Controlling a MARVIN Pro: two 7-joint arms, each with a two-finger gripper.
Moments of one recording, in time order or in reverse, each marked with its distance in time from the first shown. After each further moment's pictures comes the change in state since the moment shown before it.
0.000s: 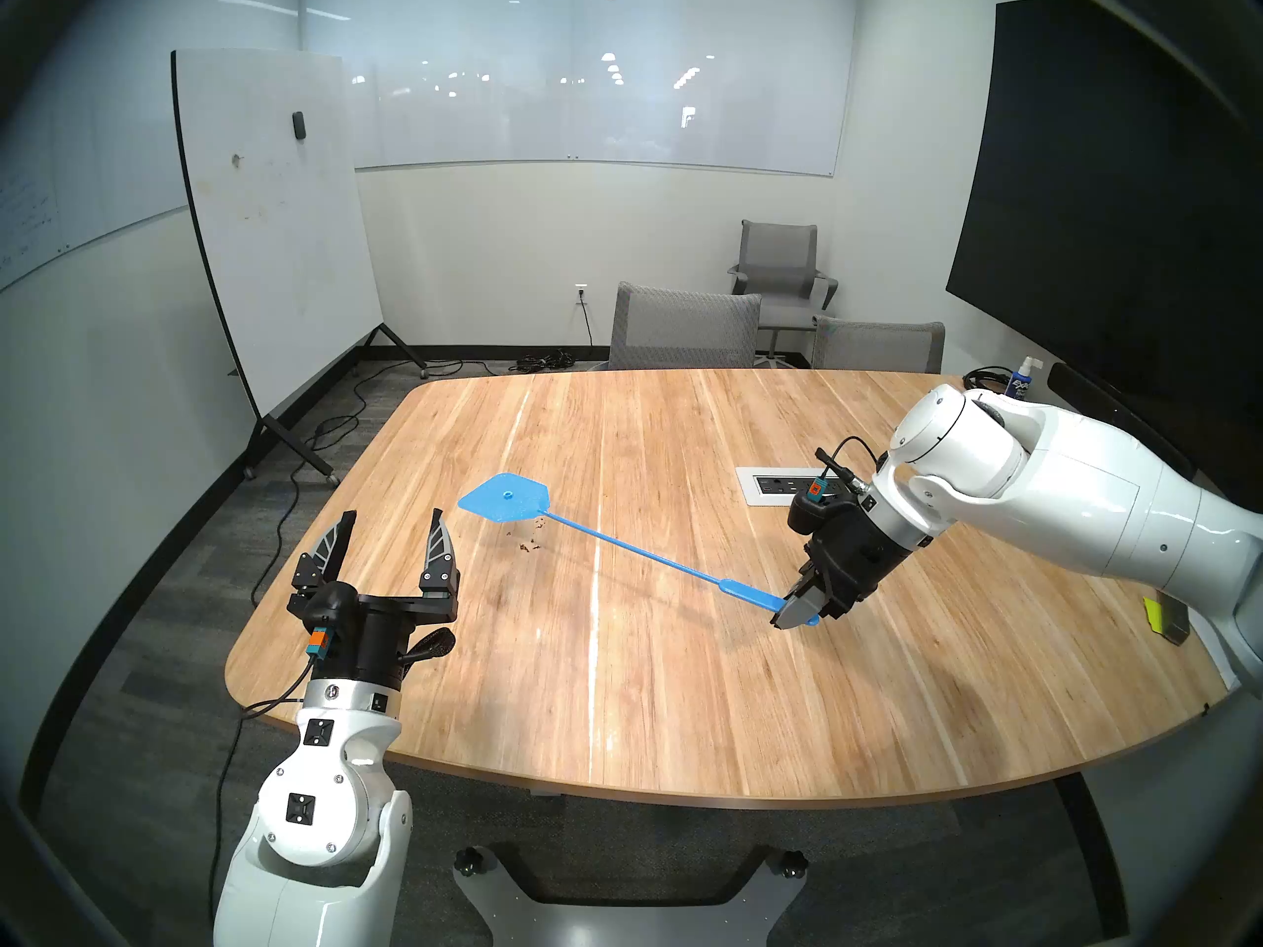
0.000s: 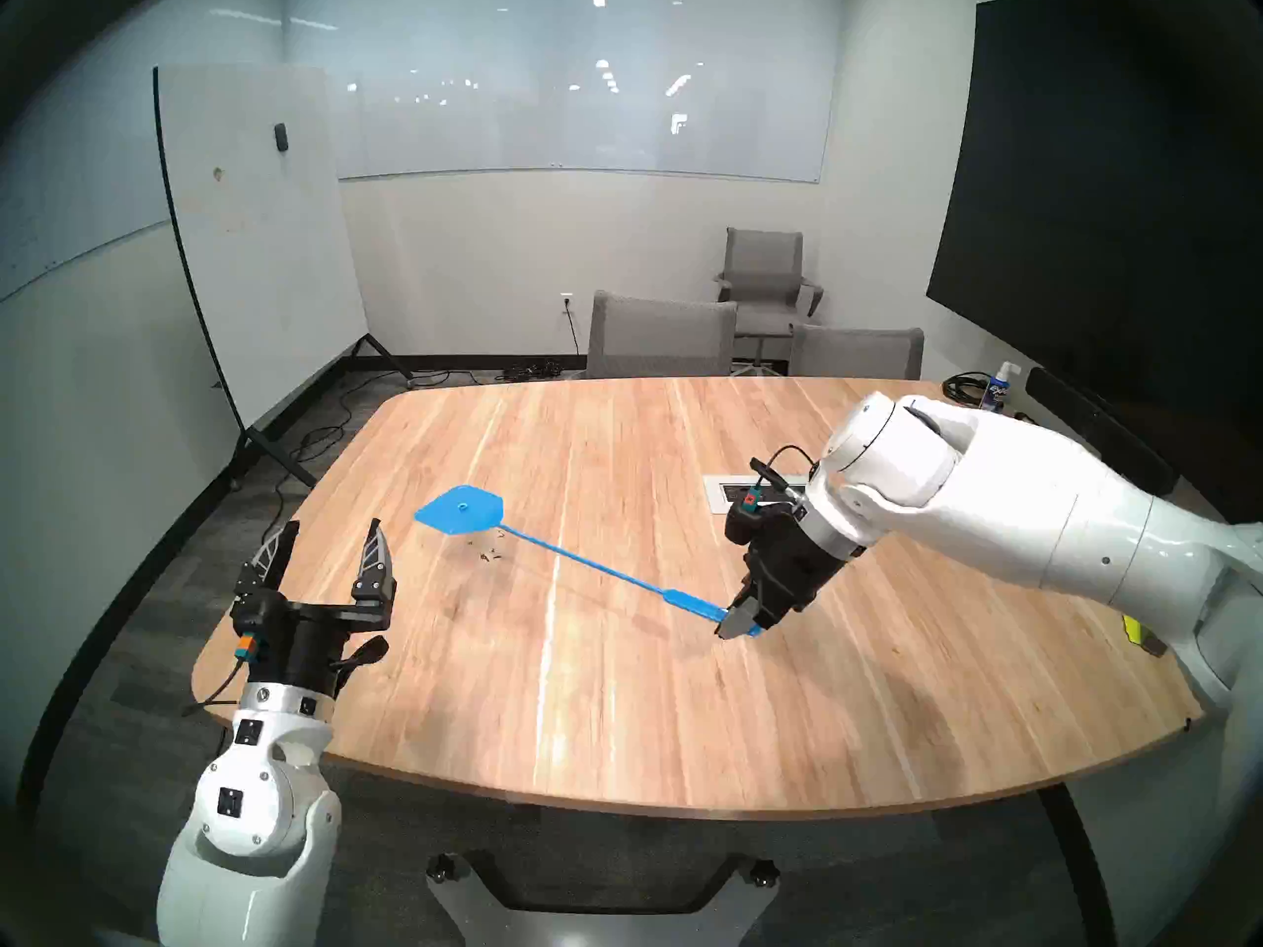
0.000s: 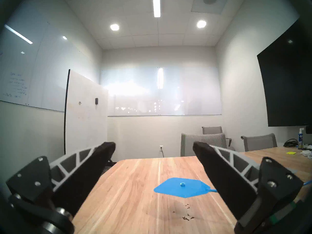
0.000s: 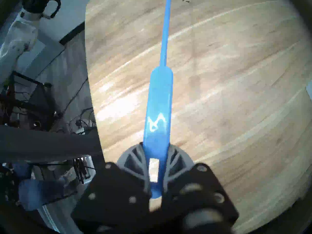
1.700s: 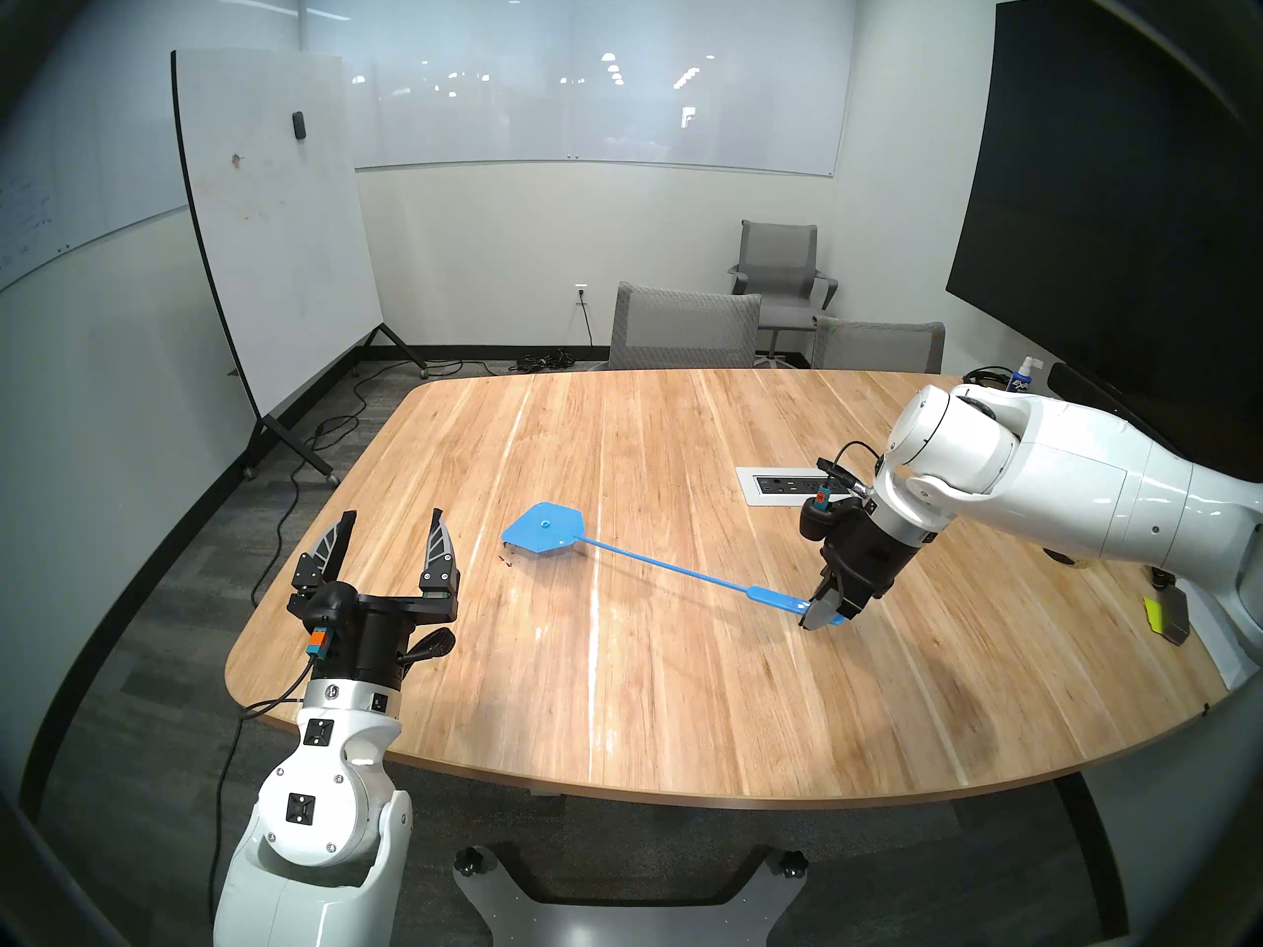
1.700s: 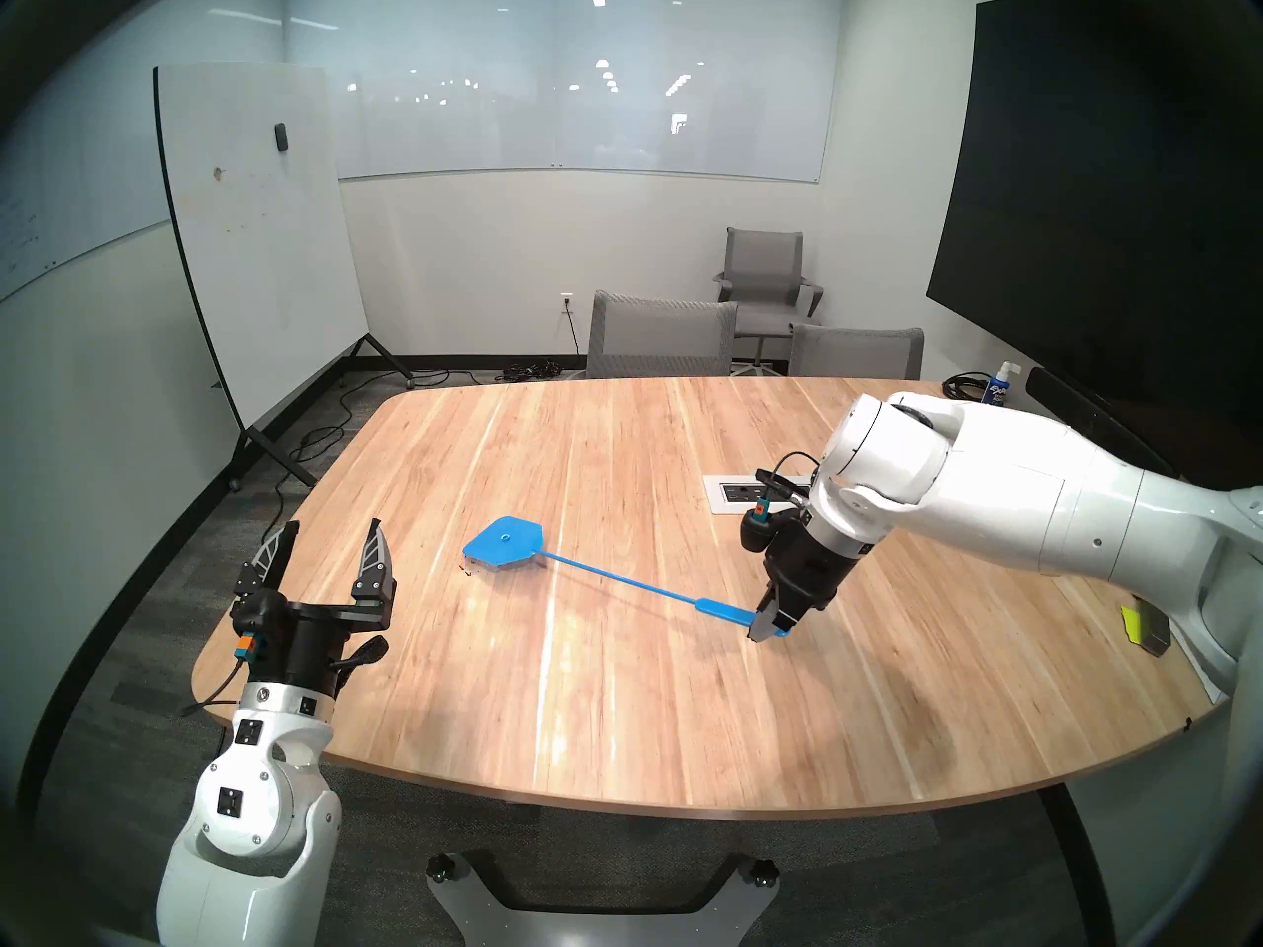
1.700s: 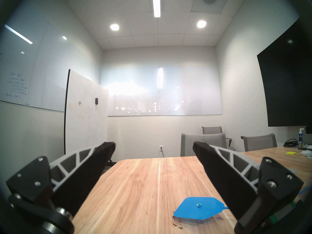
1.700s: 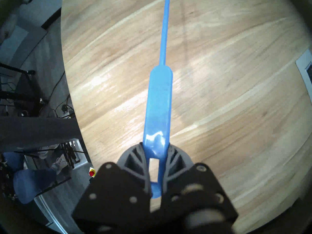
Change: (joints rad) left arm 0.000 0.000 0.000 0.000 0.000 0.000 0.000; right arm 0.161 -0.039 -0.198 0.066 -0.031 0.024 -0.017
